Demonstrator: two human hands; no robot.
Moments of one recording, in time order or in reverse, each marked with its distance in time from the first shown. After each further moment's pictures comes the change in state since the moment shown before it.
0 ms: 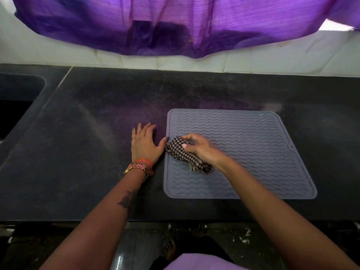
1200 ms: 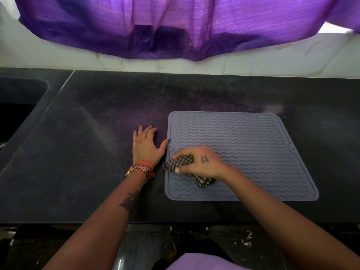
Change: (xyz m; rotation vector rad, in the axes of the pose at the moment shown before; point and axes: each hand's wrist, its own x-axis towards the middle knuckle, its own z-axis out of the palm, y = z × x) left_hand 0.000 -0.002 0.001 -0.013 0.011 0.005; right_hand -0.028 -0.013 0.005 -0.608 -0.087 -0.200
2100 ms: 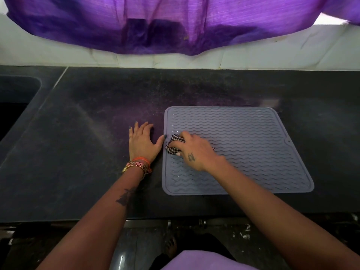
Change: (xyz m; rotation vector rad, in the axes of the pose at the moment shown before) left_hand 0.001 -0.001 0.002 0.026 0.006 0.005; right_hand 0.018 -0.001 0.010 -0.508 0.046 -0.067
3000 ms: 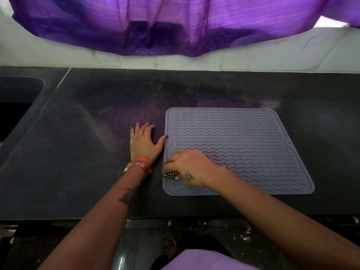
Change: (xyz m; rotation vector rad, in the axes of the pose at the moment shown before) left_hand -0.001 -0.002 0.002 -0.001 0.011 0.002; right_hand -0.026 -0.024 -0.009 -0.085 -0.045 -0.355
